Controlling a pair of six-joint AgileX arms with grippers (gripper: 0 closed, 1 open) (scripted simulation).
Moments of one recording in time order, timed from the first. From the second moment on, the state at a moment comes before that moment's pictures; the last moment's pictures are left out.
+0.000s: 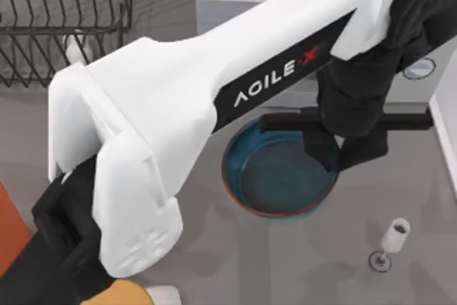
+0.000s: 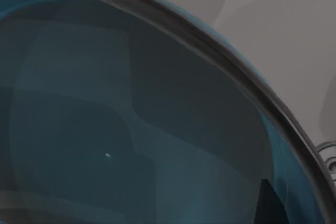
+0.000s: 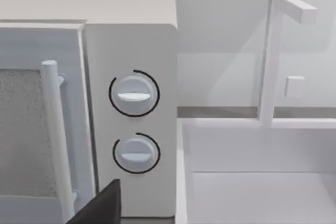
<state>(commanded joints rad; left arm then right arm) -0.96 2.49 2.53 -1.60 0.01 -0.93 0.00 0.00 0.00 0.00 0.00 0.00</state>
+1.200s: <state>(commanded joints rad) -0.33 1.29 1.73 -0.71 0.06 -0.42 0.00 0.00 0.00 0.00 0.00 0.00</state>
